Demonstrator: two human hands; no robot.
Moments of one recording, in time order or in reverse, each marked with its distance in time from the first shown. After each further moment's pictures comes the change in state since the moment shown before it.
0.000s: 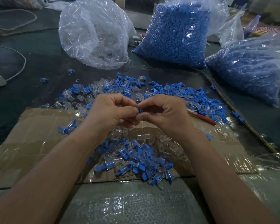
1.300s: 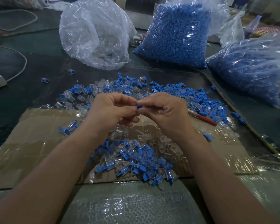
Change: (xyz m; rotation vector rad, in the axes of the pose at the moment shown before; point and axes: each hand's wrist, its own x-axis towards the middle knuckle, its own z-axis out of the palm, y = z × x) left_hand -0.001 0.002 0.000 -0.005 0.037 0.019; right_hand 0.002 0.005 0.006 -0.113 0.141 -0.095
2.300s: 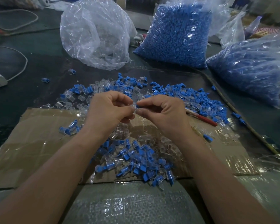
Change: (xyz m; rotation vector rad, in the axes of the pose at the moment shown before) left_hand 0.004 -0.009 -0.001 0.189 0.168 0.097; right_hand 0.001 -0.004 0.005 0.173 -0.043 0.219
